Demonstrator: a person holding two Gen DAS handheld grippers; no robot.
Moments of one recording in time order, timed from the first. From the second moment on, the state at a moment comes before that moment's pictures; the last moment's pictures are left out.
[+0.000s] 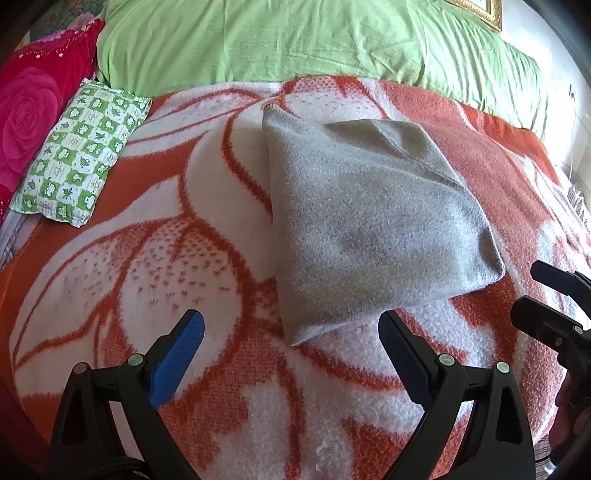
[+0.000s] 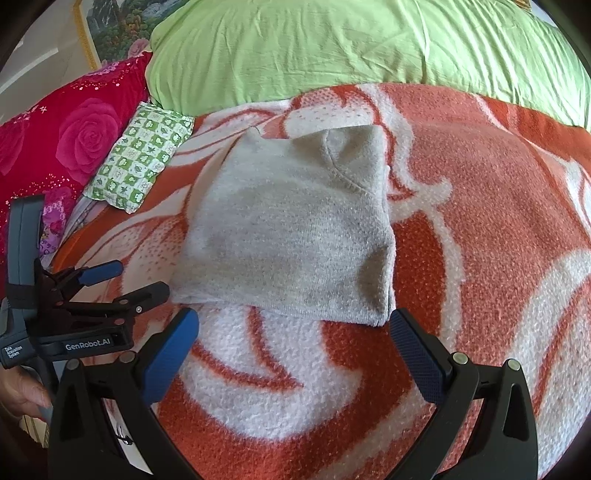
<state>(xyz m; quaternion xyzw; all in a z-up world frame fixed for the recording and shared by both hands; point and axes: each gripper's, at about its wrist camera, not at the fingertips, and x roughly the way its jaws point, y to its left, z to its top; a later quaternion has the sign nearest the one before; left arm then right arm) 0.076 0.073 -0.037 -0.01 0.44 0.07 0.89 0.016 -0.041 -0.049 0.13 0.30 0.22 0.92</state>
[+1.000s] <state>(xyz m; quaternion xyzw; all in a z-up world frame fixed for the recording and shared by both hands) 0.078 0.073 -0.035 -0.03 0.45 0.08 0.89 0.019 -0.042 -0.046 0.14 0.29 0.22 0.92</state>
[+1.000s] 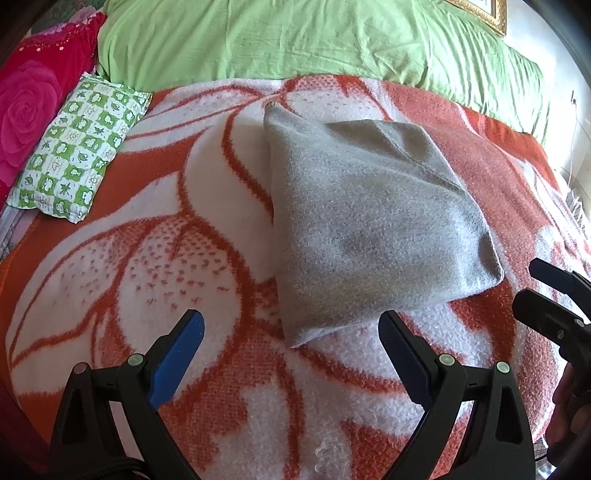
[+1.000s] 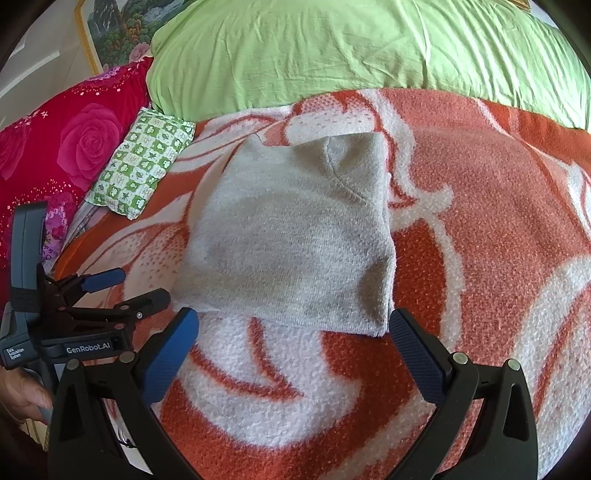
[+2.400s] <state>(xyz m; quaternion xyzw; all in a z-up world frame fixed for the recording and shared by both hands) 0.095 0.077 -0.023 -0.02 0.44 0.09 0.89 0.045 -0.050 -0.037 0.15 0.29 0.22 0.92</state>
